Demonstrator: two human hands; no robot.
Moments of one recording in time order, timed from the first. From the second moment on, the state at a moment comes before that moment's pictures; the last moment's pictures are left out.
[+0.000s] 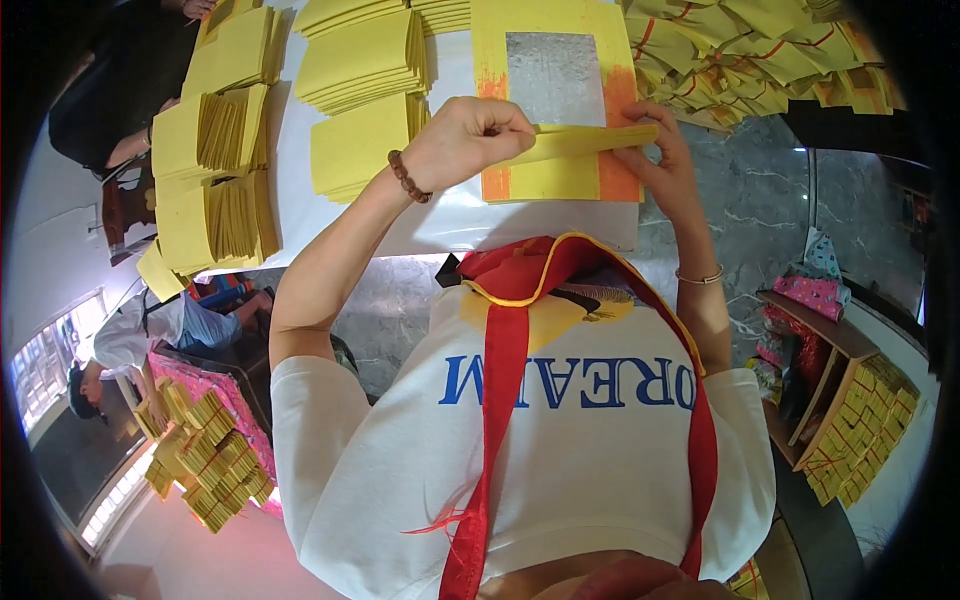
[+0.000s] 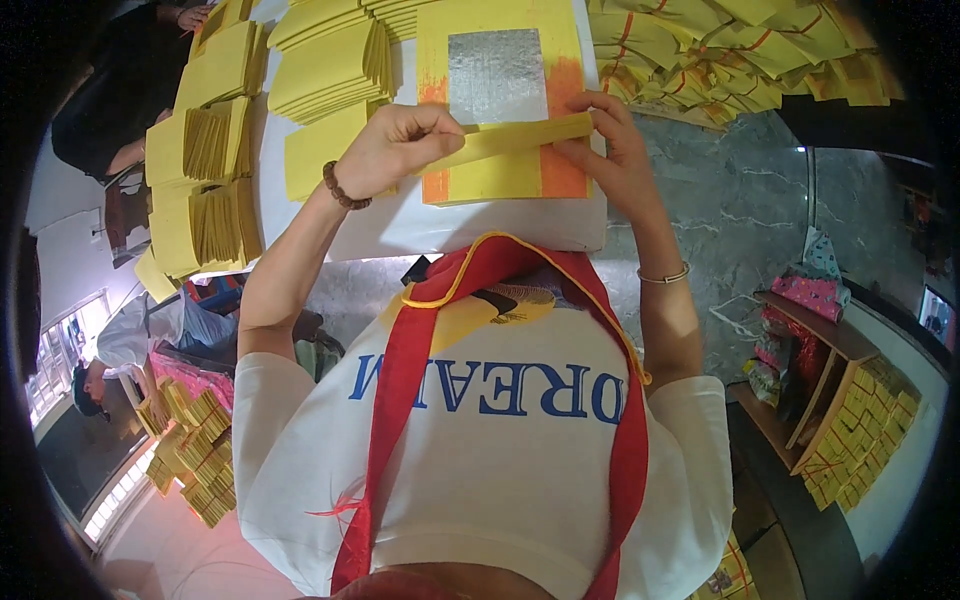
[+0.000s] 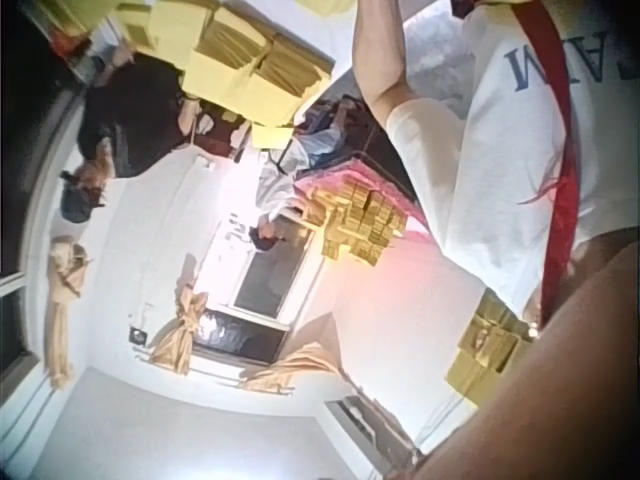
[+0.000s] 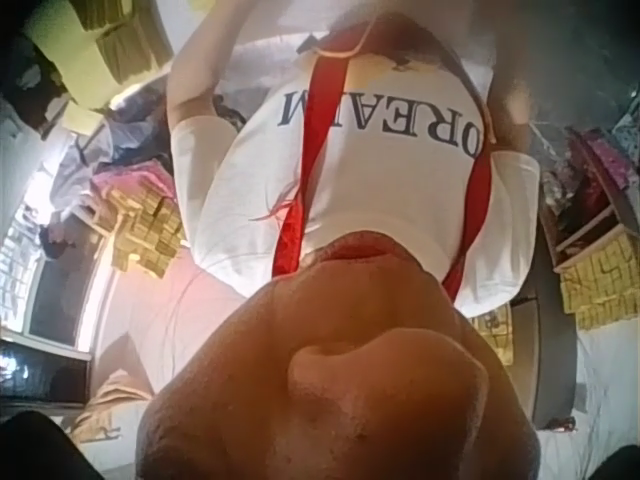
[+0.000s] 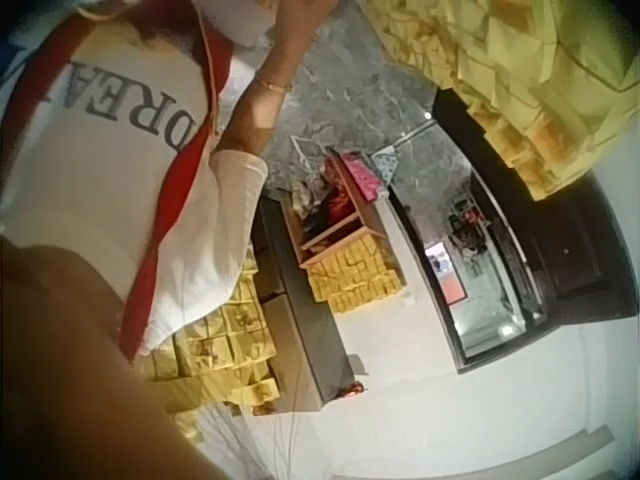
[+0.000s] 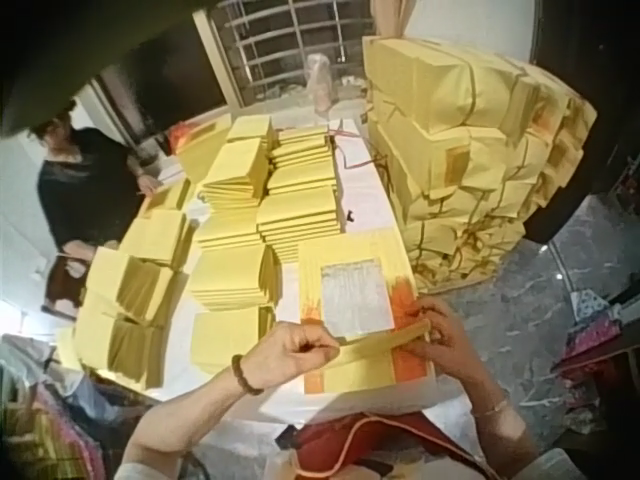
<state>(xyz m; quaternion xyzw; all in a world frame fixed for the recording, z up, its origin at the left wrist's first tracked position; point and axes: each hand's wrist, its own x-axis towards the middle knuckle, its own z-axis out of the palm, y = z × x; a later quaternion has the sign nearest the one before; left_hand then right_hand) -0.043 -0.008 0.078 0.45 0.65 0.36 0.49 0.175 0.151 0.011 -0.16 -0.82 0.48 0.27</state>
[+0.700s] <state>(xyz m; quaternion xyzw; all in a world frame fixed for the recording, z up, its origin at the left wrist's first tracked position) -0.027 -0.060 0.068 0.73 0.62 0.28 0.04 0.189 0.138 0.060 -0.04 -0.91 0.37 0.18</state>
